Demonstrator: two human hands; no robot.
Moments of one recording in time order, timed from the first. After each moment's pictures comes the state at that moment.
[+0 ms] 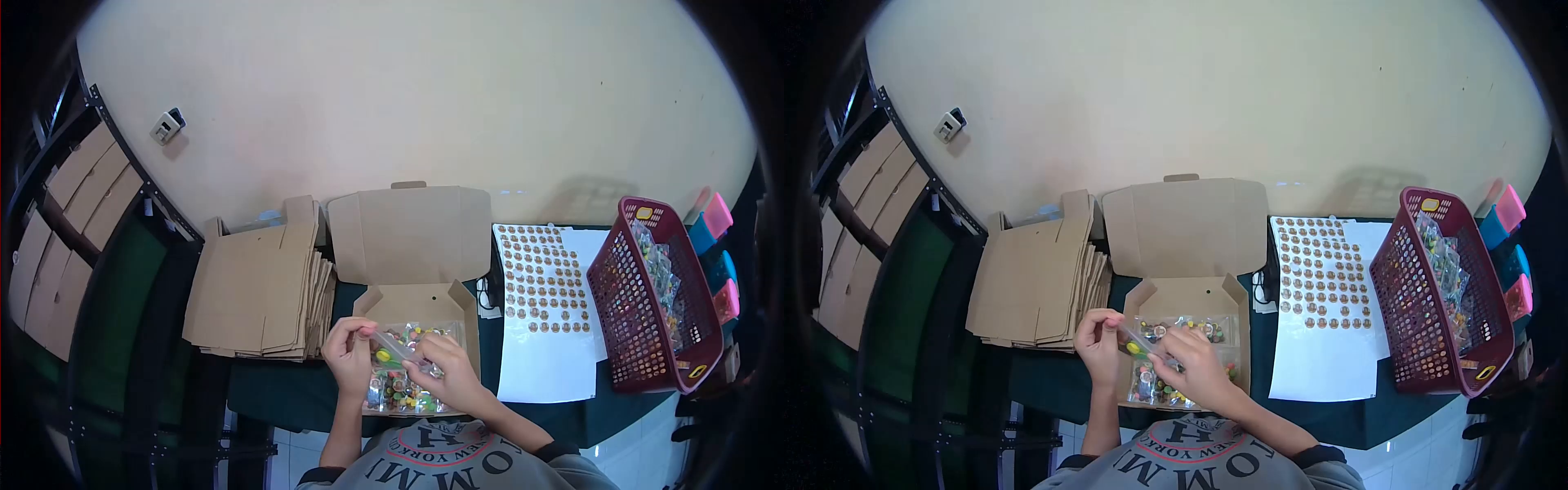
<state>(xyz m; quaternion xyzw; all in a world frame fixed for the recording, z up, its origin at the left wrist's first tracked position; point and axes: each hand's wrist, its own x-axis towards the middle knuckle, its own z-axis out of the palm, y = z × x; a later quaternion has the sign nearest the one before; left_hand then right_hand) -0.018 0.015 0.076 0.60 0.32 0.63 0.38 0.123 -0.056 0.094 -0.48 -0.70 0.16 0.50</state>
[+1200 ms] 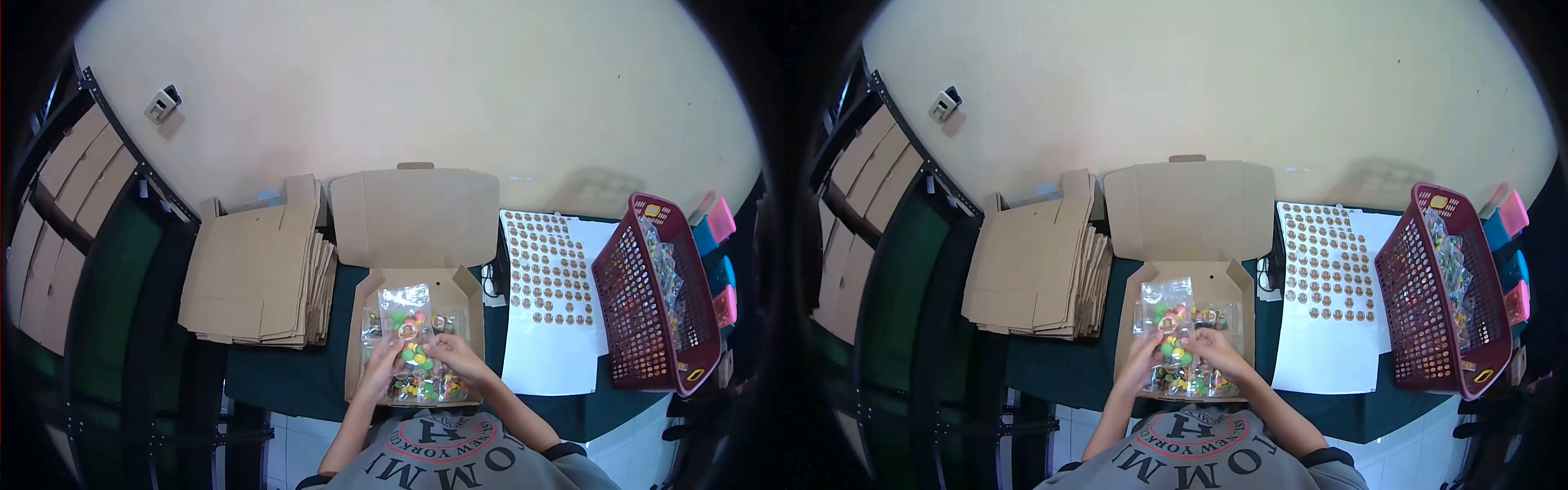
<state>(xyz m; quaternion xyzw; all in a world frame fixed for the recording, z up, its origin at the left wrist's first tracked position) -0.028 0.009 -0.050 0.35 0.43 0.33 0.76 0.152 -0.035 -0.035 -0.48 -0.35 0.67 0.44</state>
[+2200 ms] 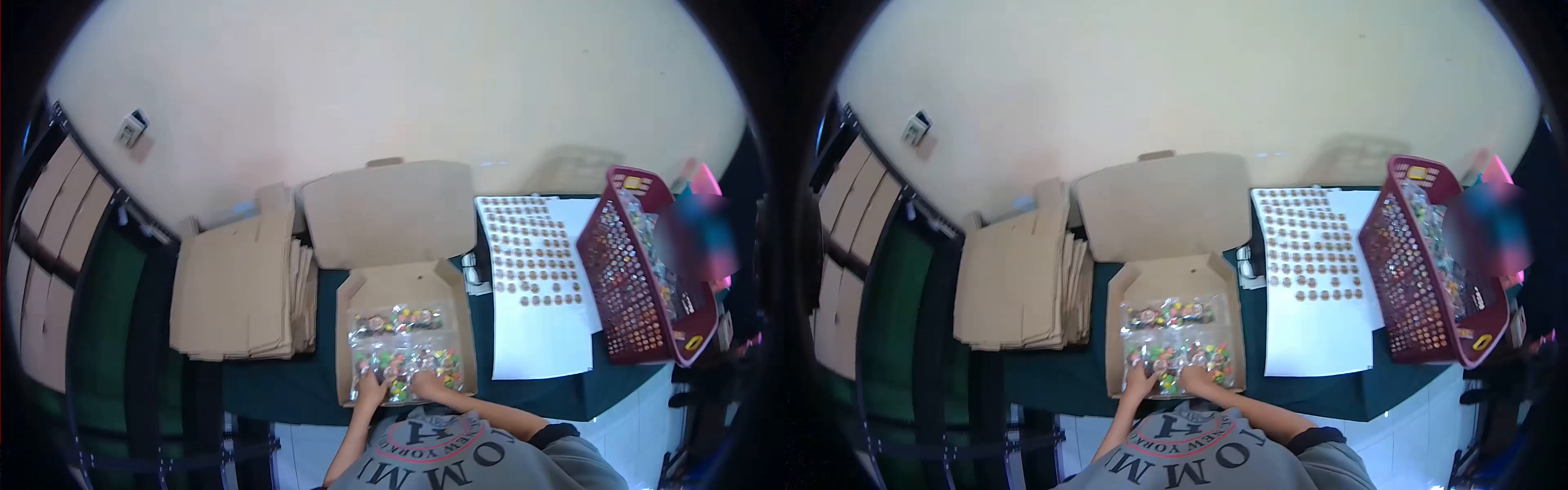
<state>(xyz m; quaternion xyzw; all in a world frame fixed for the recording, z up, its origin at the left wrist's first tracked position) -0.071 -0.015 -0.202 0.74 0.57 0.13 0.34 0.095 -0.069 -0.188 -0.71 -0.59 0.38 0.05</state>
